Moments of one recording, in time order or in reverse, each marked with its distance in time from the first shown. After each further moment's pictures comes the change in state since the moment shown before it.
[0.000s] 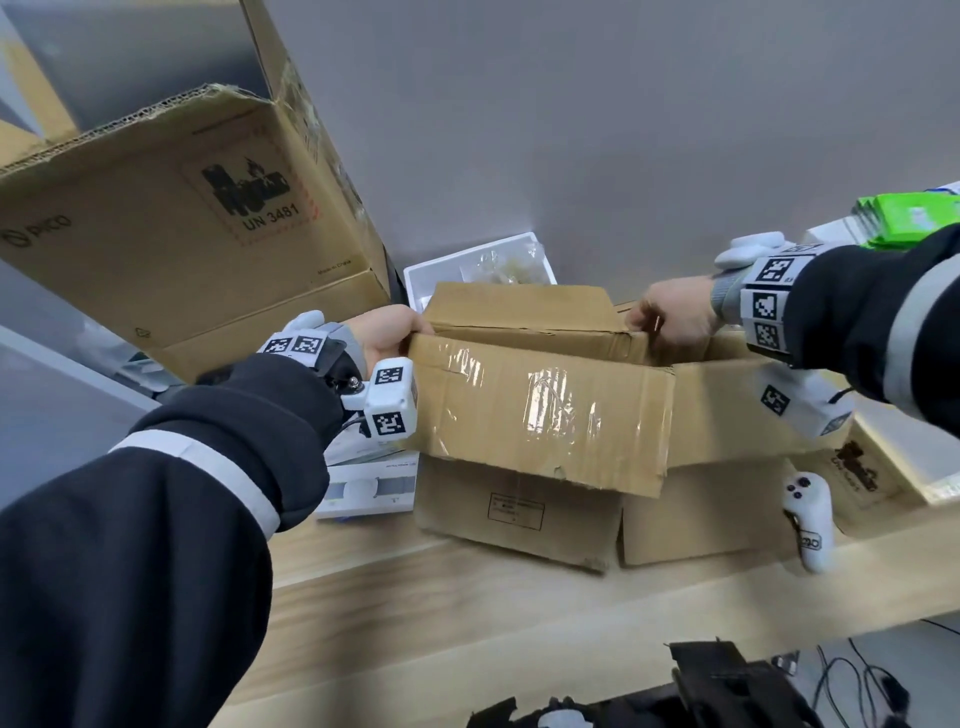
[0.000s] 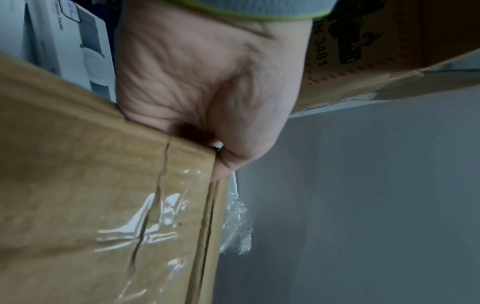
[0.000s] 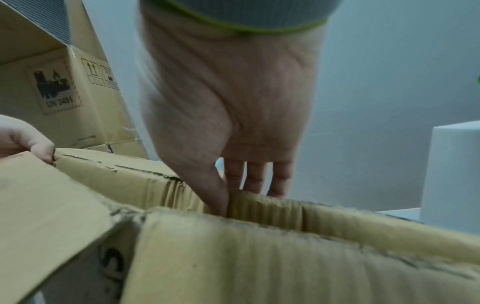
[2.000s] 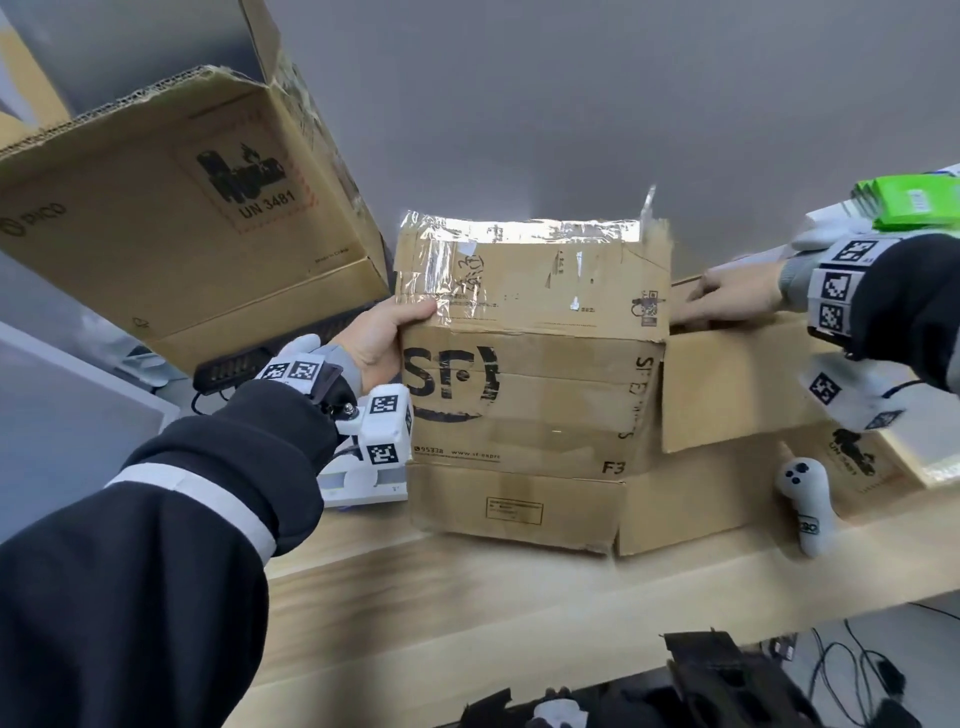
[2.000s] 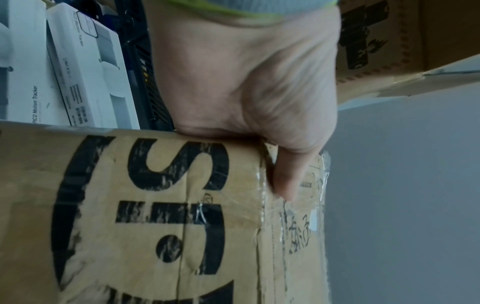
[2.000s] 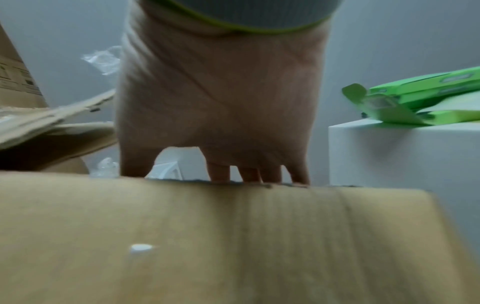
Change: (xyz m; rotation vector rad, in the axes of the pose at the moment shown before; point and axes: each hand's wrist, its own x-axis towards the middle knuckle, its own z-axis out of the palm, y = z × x) left_hand 0.003 -0.032 0.009 -0.348 -0.077 0.407; right_hand -0.026 0.042 0.011 0.298 -0.002 0.314
